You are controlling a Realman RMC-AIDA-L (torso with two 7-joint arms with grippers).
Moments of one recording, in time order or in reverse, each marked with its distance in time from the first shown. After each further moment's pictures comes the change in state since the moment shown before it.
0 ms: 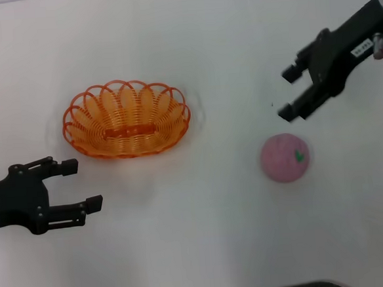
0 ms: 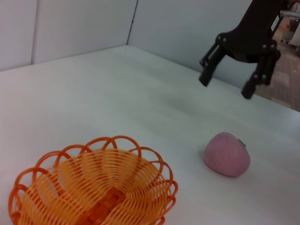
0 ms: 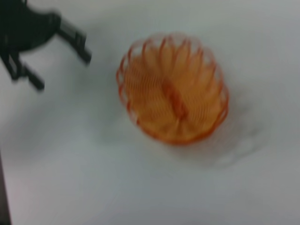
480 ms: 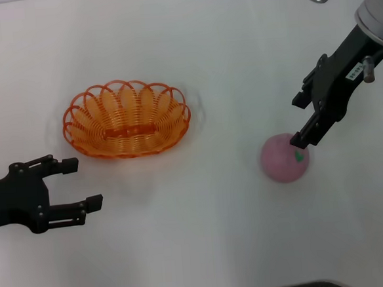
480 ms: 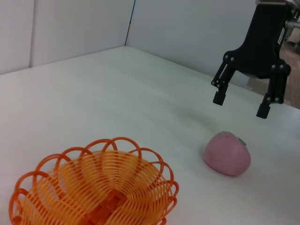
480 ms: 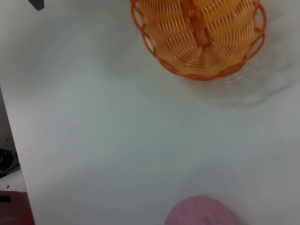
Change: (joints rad) left arm -0.004 0.001 0.000 -0.004 0.000 -0.003 0.021; right arm 0.012 0.010 -0.219 -0.014 -0.071 -0.016 0.128
